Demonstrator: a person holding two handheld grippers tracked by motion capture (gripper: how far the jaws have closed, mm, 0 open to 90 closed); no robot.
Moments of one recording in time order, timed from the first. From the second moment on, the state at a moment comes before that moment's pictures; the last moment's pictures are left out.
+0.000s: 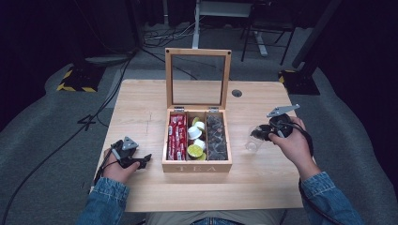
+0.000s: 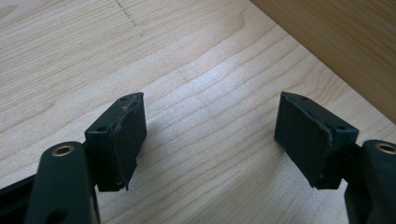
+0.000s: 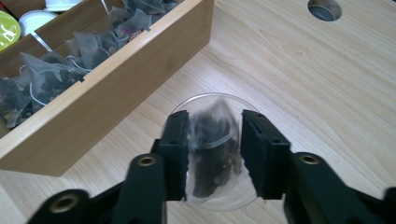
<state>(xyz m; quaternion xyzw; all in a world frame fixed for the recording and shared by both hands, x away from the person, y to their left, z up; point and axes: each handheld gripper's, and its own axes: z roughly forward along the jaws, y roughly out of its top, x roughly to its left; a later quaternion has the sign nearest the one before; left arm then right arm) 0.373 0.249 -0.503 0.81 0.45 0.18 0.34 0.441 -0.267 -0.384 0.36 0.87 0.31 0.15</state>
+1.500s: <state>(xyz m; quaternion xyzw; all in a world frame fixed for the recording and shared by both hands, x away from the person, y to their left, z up) 0.375 0.249 -0.504 0.81 0.45 0.17 0.33 0.477 -0.228 -0.298 0.33 0.79 0.47 0.21</state>
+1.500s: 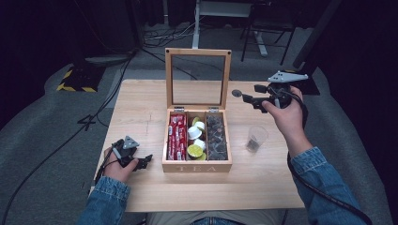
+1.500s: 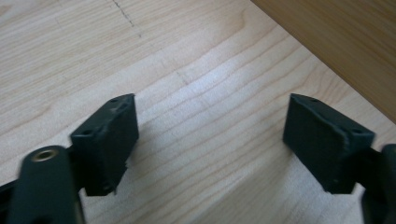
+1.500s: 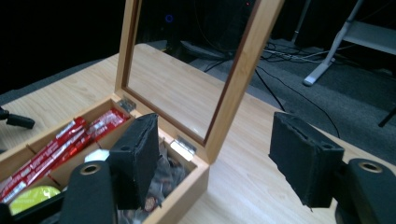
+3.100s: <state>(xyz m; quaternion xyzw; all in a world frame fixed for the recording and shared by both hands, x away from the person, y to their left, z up) 0.374 0.248 -0.504 0.81 0.45 0.17 0.33 0.605 -0.160 -0.299 0.37 0.77 0.47 0.23</state>
